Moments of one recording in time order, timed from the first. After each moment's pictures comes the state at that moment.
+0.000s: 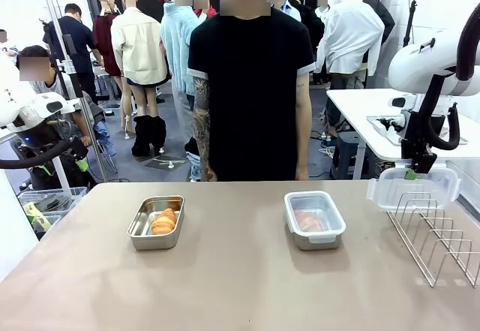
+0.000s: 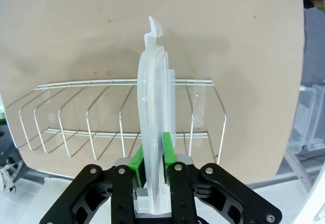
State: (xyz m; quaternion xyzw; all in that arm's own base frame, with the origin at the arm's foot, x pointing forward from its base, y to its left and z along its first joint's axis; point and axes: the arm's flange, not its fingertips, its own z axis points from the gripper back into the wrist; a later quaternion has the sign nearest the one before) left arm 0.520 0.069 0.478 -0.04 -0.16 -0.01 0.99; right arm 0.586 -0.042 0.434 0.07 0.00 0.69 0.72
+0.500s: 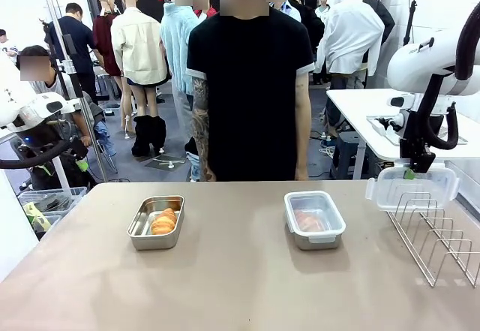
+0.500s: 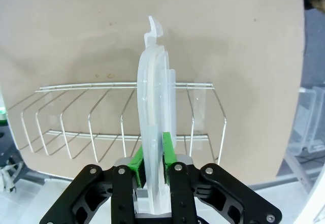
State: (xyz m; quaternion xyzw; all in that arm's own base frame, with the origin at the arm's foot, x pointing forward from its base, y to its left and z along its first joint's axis) left arm 0.520 0.069 0.478 -0.04 -0.16 -0.01 0.99; right arm 0.586 -0.039 0.435 0.07 -0.01 0.69 0.72
